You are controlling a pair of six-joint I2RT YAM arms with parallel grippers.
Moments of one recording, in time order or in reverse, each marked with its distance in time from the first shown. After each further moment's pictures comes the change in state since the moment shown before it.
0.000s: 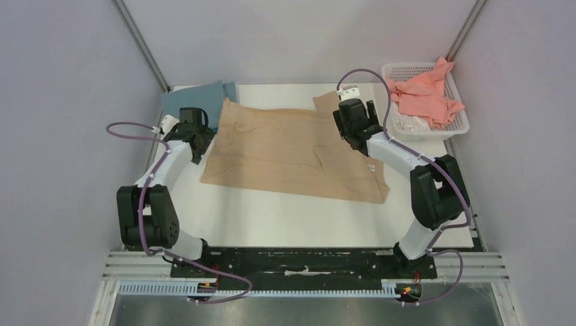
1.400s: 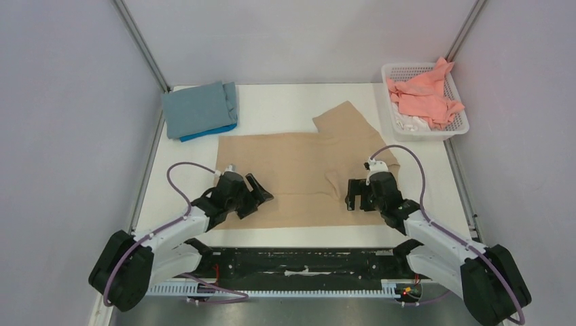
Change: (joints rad) left arm -0.531 -0.412 -0.675 0.390 0.397 -0.013; right arm 0.027 -0.715 -0.858 0.010 -0.491 0.438
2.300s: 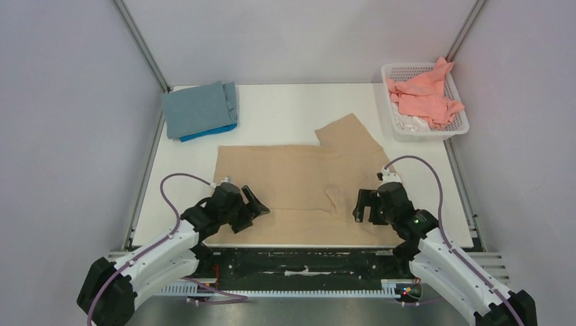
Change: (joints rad) left arm -0.085 -0.286 -0.081 -0.222 0.001 -0.105; right arm 0.031 -0.383 -0.022 -0.441 -0.012 0.172
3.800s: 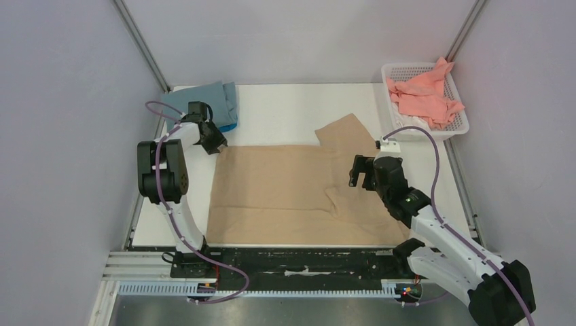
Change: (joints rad) left arm 0.669 1.134 1.005 -0.086 0.000 0.548; right arm 0.000 0.247 0.220 0.324 0.237 -0.105
